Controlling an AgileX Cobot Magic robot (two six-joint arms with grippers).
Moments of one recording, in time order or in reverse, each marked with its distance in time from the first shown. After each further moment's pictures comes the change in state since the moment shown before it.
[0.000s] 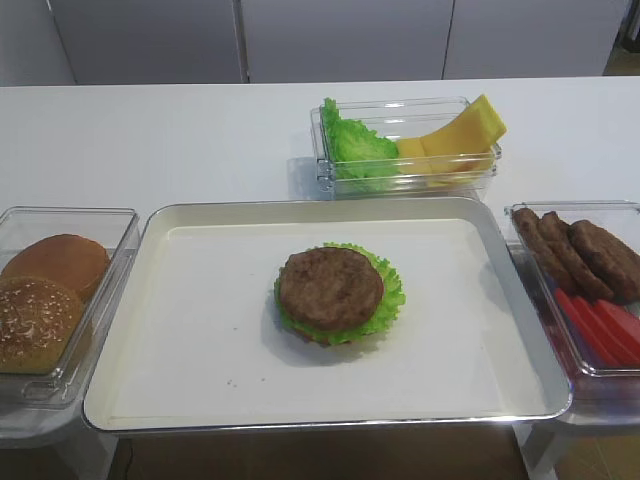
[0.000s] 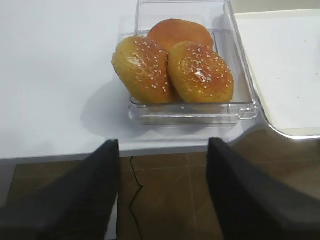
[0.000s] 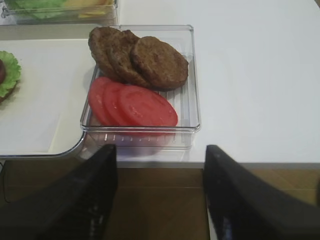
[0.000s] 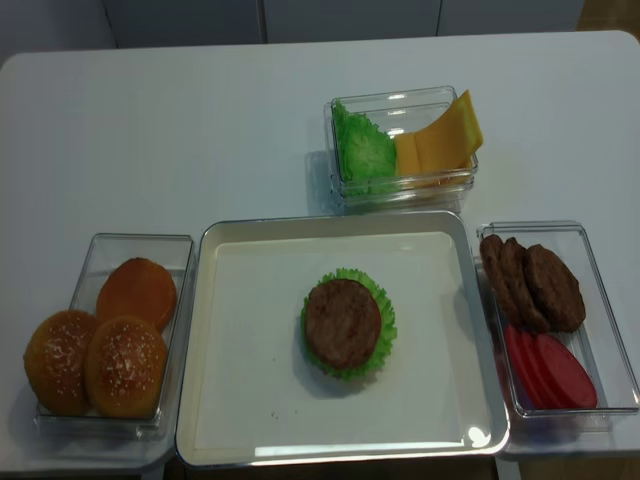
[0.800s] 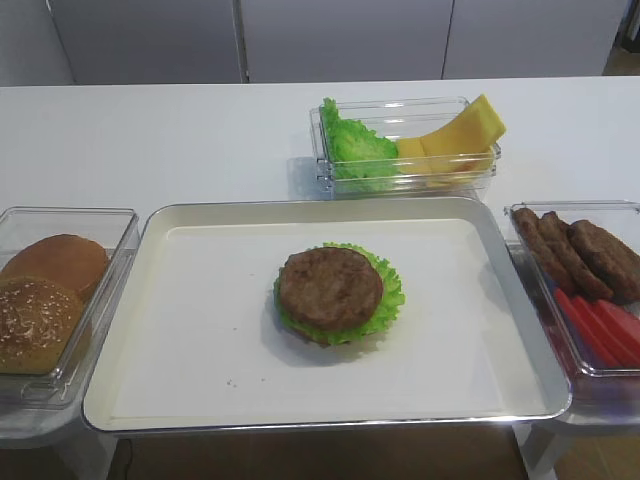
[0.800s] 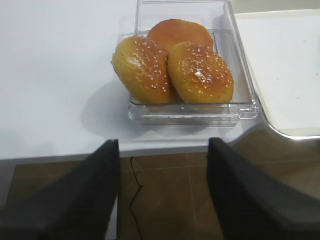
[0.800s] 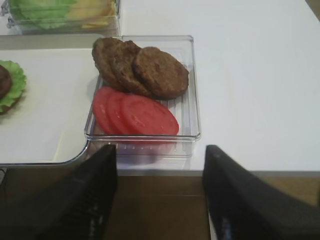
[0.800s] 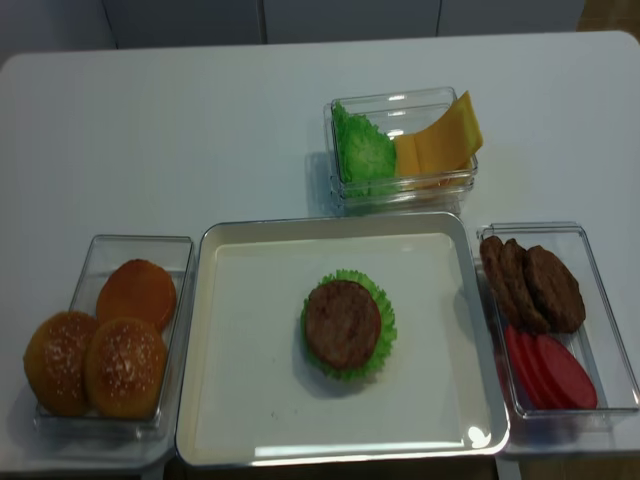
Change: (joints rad) left arm 0.000 0.000 0.000 0.000 0.000 0.000; right arm 0.000 0.005 -0.029 0.003 -0.004 0.001
